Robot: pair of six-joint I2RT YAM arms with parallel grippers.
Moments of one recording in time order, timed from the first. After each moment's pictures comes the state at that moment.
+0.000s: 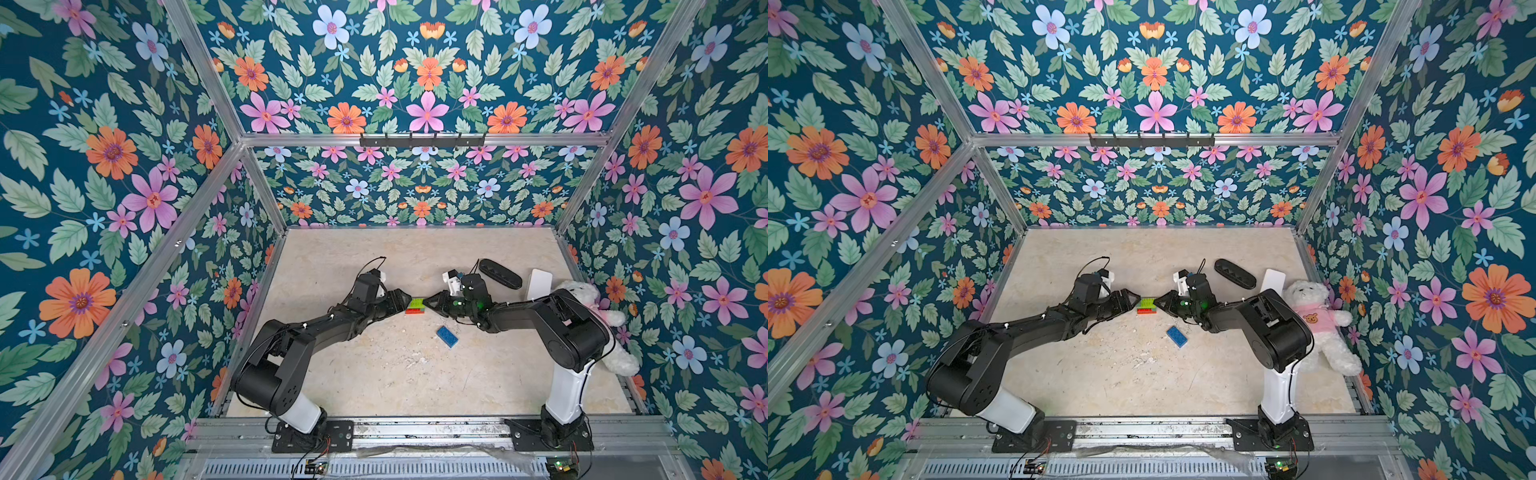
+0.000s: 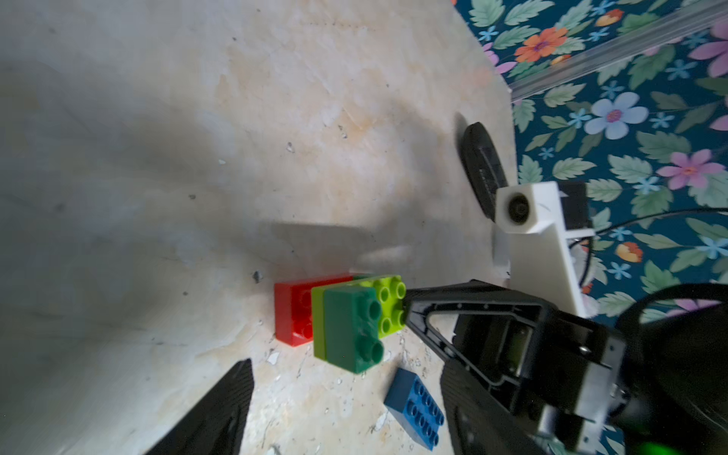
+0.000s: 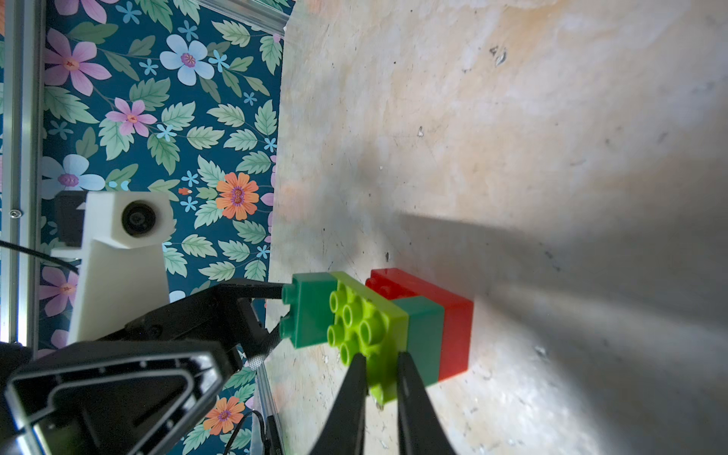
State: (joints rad) left arm -0.48 1.59 0.70 0.28 0.37 -0.82; right arm 0.55 1.91 0.84 0.50 -0.55 0.91
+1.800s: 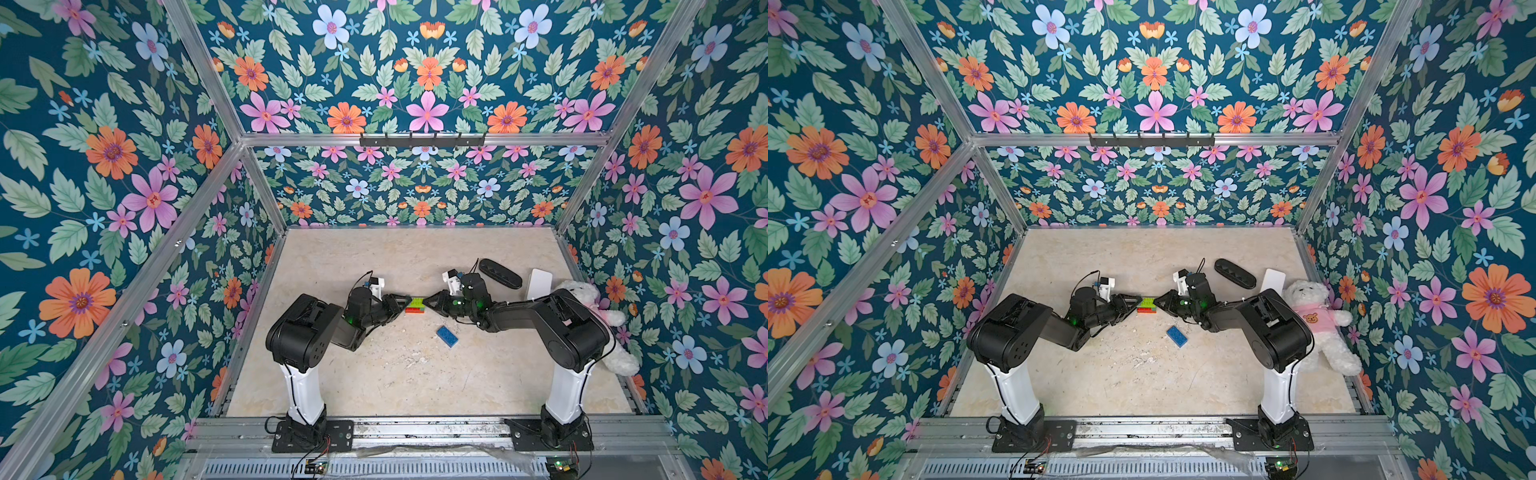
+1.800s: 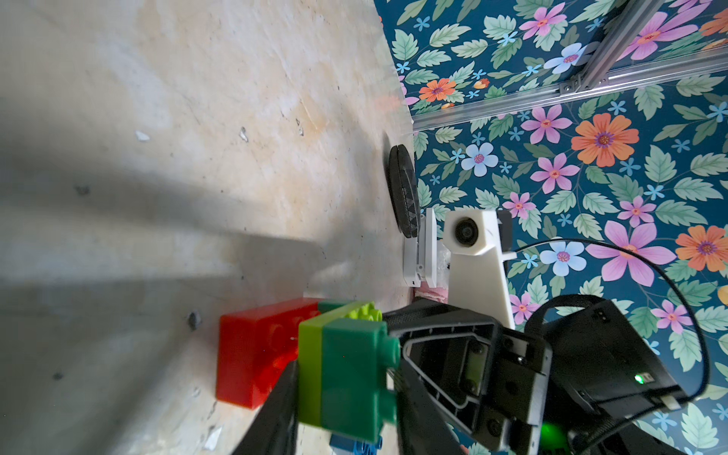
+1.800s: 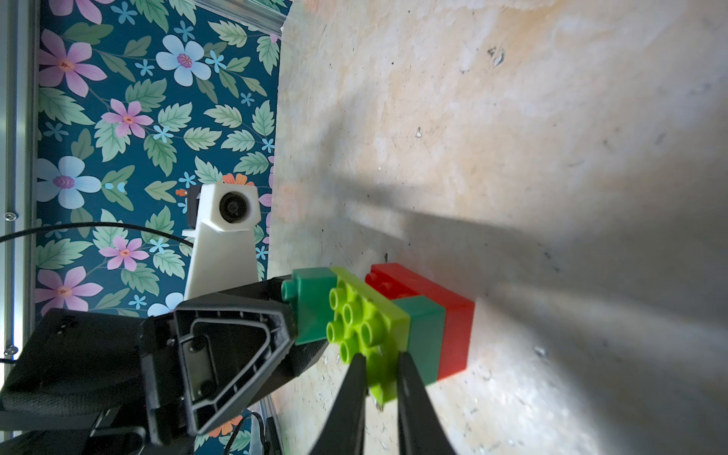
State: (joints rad) left arm -0.44 1.88 0.58 0.97 0.57 -1.13; right arm 0.55 1.91 0.84 0.48 -0.55 0.91
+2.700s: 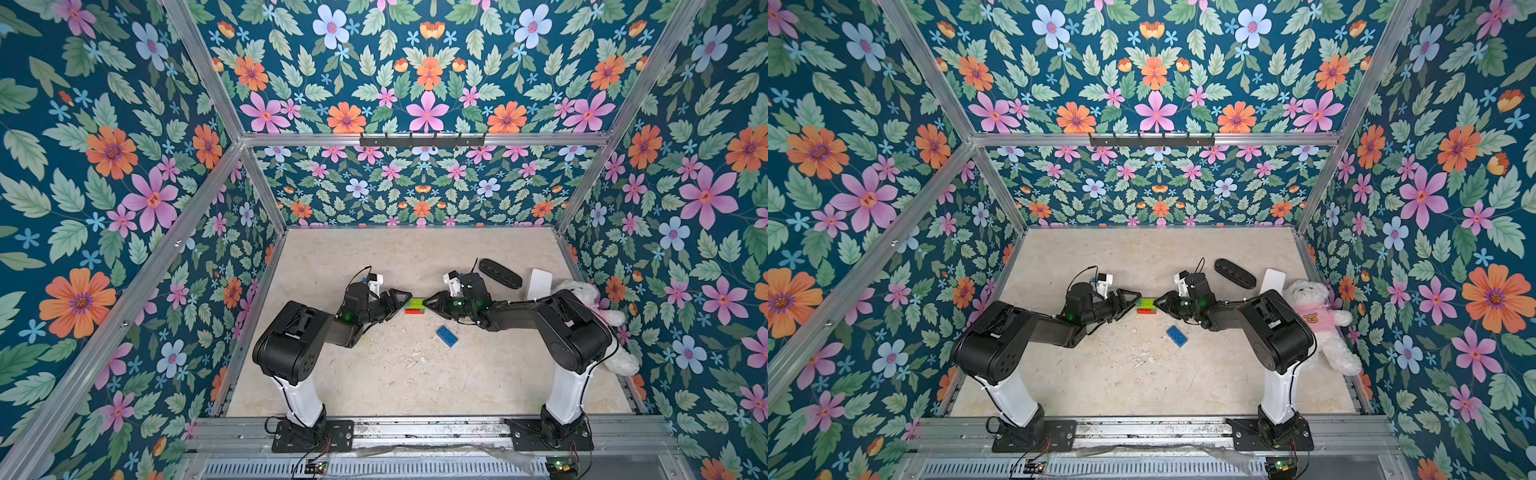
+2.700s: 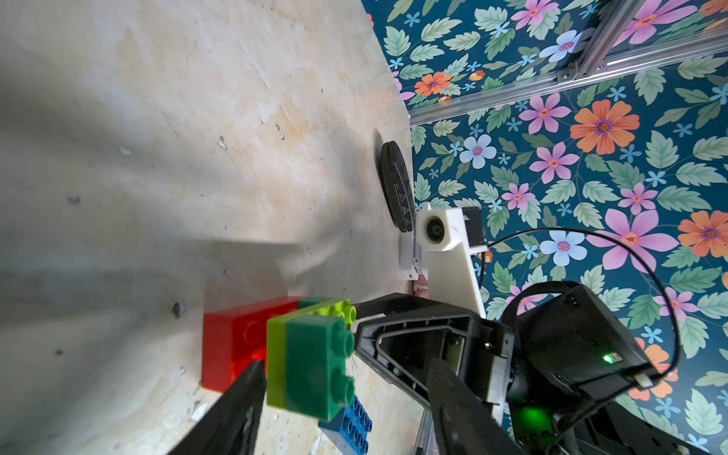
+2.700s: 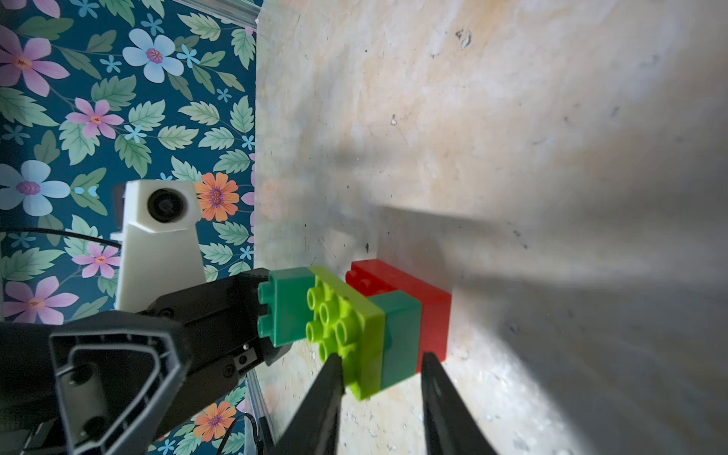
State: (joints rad) left arm -0.41 1.76 0.58 0.81 0.59 -1.06; right arm 0.55 1.88 0.85 0.38 -0.53 0.89
